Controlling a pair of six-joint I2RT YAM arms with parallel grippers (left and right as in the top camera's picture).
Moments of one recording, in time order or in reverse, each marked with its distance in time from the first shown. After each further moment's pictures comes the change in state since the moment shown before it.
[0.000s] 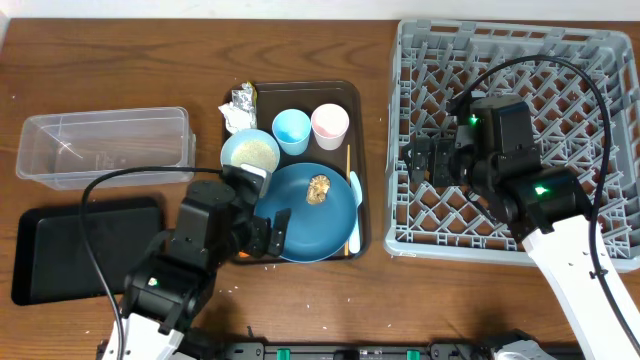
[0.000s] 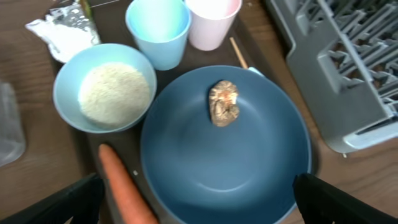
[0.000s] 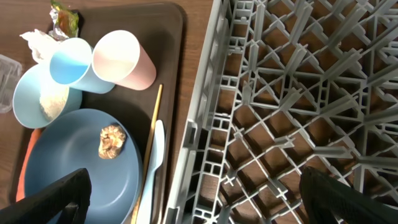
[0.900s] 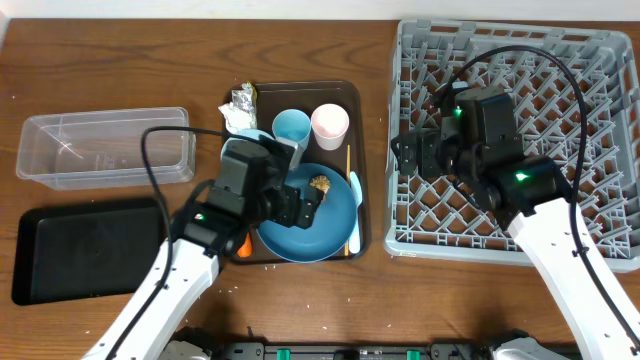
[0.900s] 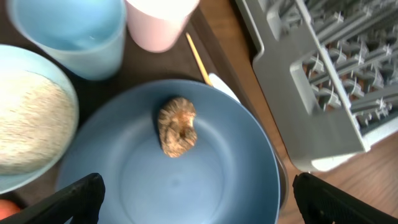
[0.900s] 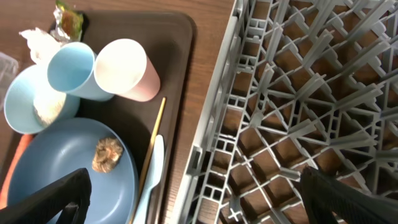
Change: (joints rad) left arm -0.034 0.366 0.054 0.208 0.171 -0.073; right arm 0.024 0.074 0.000 0.105 0.007 -0.050
